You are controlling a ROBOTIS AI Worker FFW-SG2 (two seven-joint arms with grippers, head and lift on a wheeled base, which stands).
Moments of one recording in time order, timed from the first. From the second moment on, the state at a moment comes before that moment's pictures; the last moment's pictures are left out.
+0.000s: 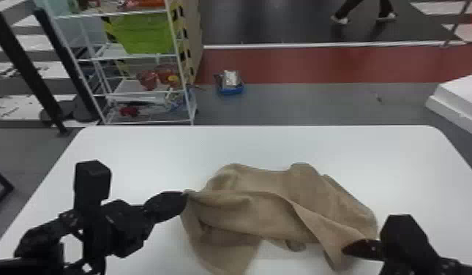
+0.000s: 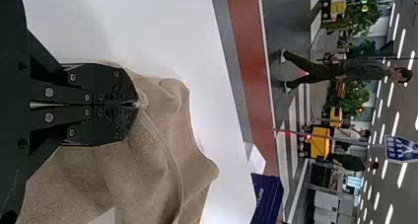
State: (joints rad) left arm 0.35 0.00 0.20 -2.32 -0.30 0.79 -0.95; right arm 0.43 -0.18 0.07 -2.25 0.59 0.73 1.10
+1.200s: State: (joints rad) left arm 0.35 0.00 0.23 -2.32 -0.29 0.76 -0.96; right arm 0.36 -0.17 0.01 -2.24 0.55 0.74 1.04
